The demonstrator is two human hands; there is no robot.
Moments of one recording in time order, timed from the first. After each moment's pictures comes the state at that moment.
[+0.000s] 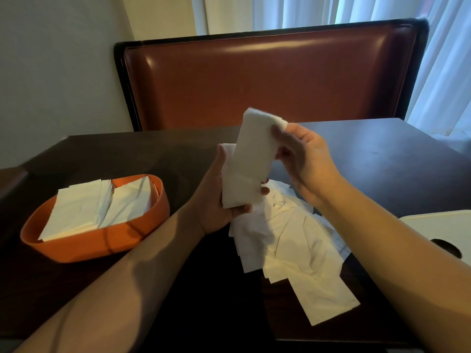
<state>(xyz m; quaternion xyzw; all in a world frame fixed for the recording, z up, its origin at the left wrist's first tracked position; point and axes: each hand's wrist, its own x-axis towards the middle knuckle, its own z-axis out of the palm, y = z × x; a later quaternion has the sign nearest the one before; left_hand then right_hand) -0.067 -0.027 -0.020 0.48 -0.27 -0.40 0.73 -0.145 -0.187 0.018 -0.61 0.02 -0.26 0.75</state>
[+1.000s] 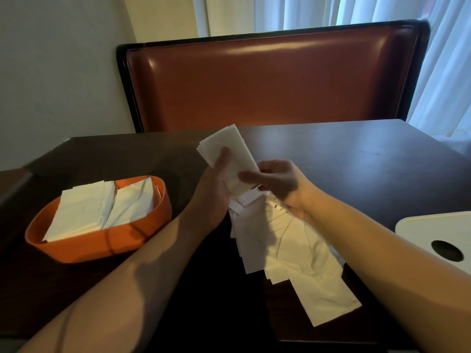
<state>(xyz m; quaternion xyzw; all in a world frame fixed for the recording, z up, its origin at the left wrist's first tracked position) -0.081 -0.028 -0.012 0.52 -0.23 -0.21 0.79 -0.126 -0.175 -0.014 -0.75 0.06 -0.10 0.65</state>
